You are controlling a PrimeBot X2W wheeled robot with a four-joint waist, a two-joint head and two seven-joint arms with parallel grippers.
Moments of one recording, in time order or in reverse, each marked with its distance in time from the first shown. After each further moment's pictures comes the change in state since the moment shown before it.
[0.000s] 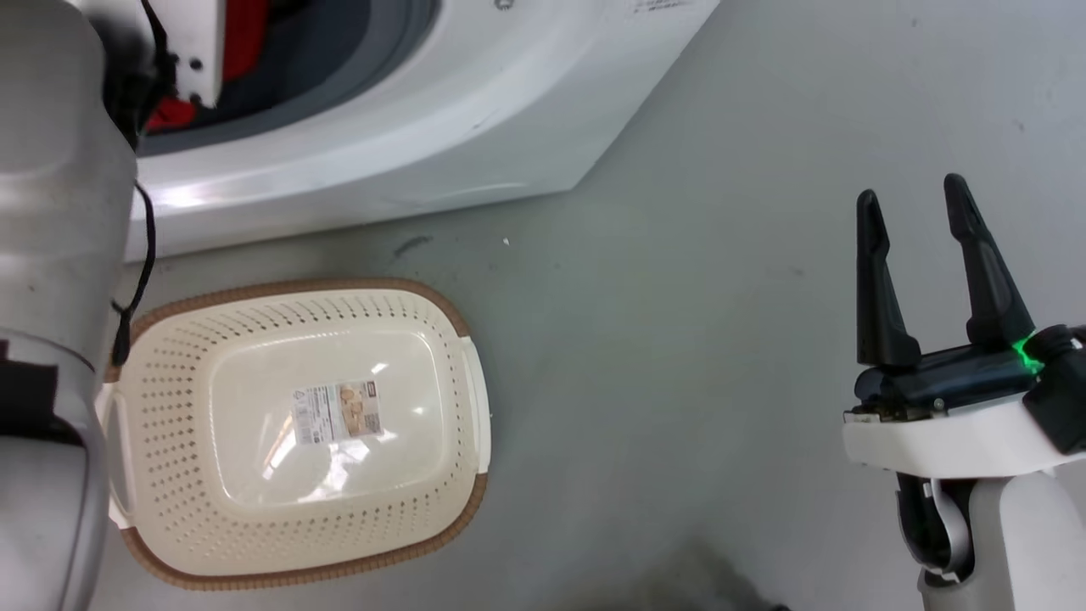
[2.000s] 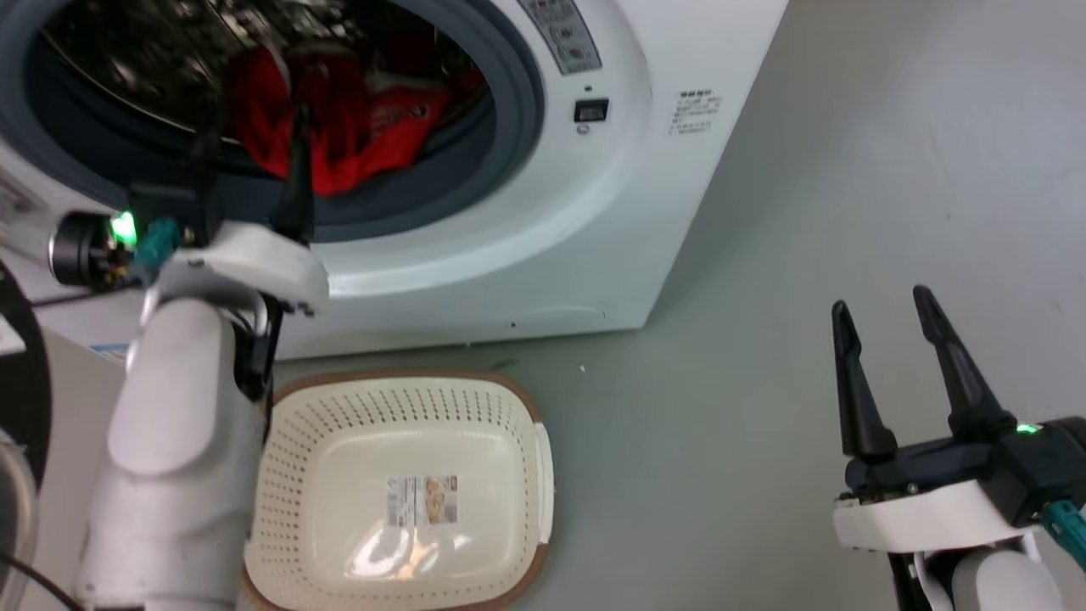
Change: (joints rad) left arm 0.714 -0.172 0.472 -0.620 0.249 0.013 -0.549; right arm 0.177 0.000 -0.004 0.017 -0.103 0.000 0.000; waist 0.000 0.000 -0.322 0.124
